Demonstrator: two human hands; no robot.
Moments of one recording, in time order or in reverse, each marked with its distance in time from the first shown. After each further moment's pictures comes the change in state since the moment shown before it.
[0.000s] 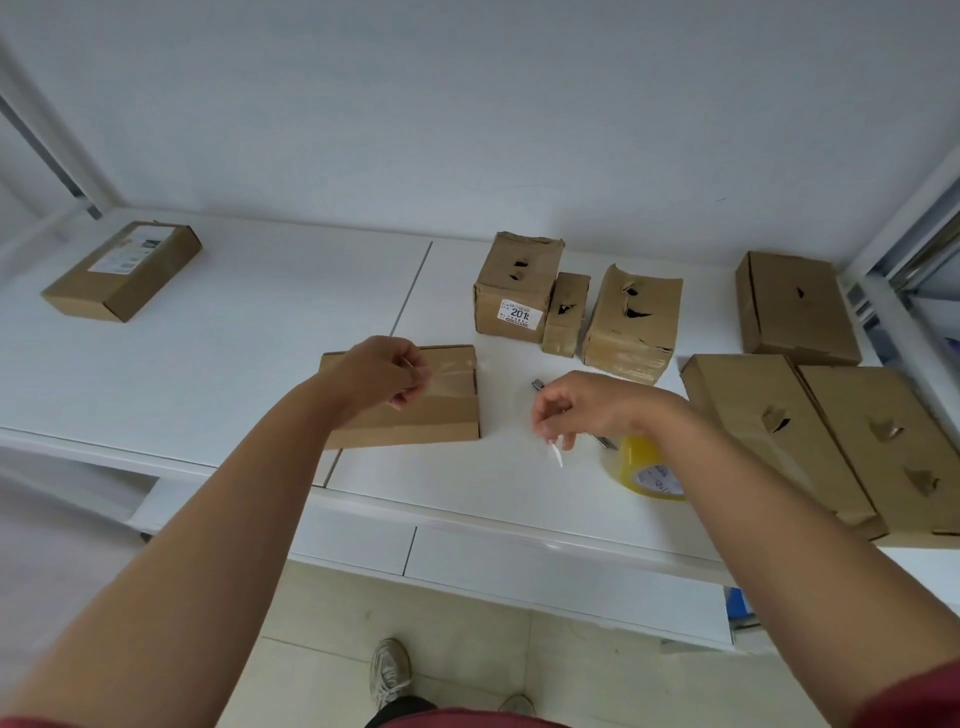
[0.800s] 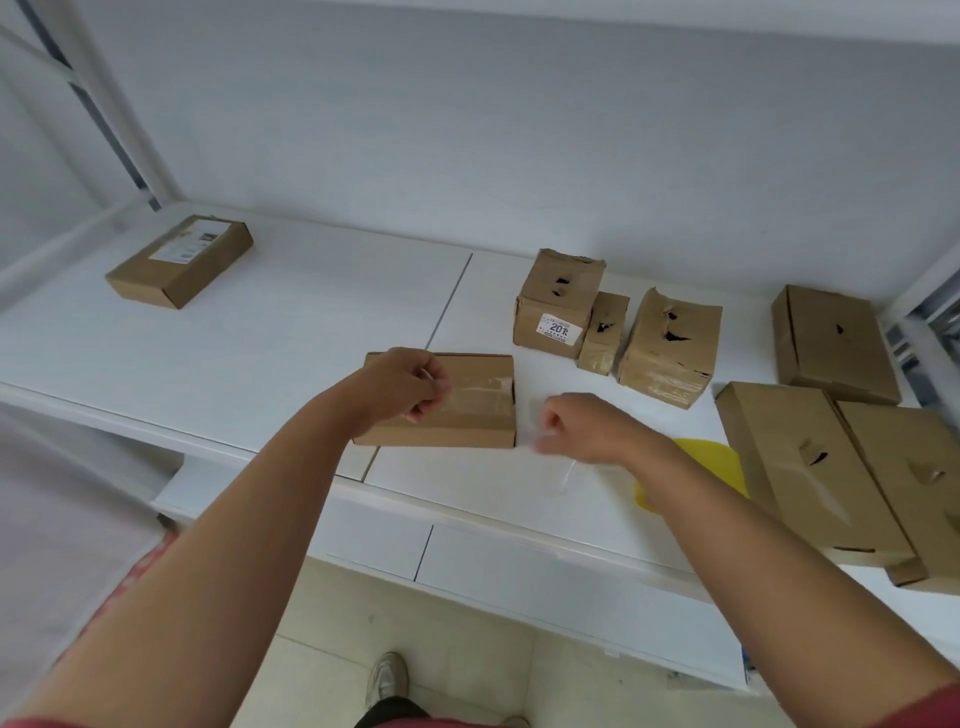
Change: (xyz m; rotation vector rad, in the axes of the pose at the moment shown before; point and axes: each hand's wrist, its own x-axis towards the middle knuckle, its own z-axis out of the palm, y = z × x) left_hand -0.027 -0.011 -0.018 -0.043 0.023 0.000; right_hand 0.034 -0.020 0.039 -0.421 0.231 0.086
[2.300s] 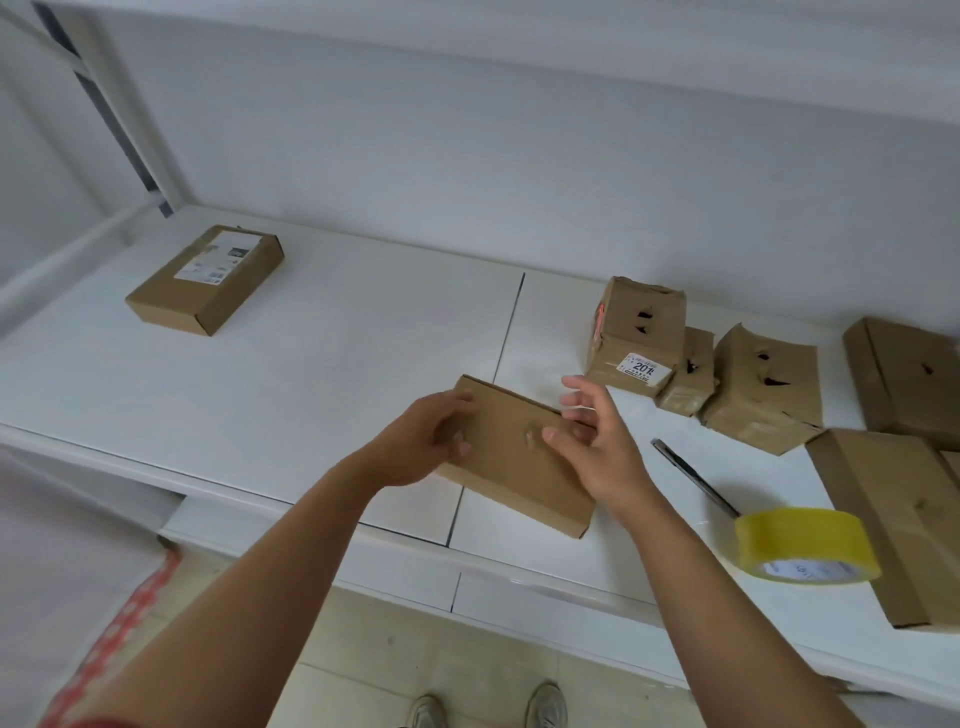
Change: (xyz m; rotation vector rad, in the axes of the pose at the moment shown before) left_hand 0.049 -0.102 -0.071 0.251 -0.081 0.280; right_hand 0.054 -0.097 0.038 0.905 0.520 -0.018
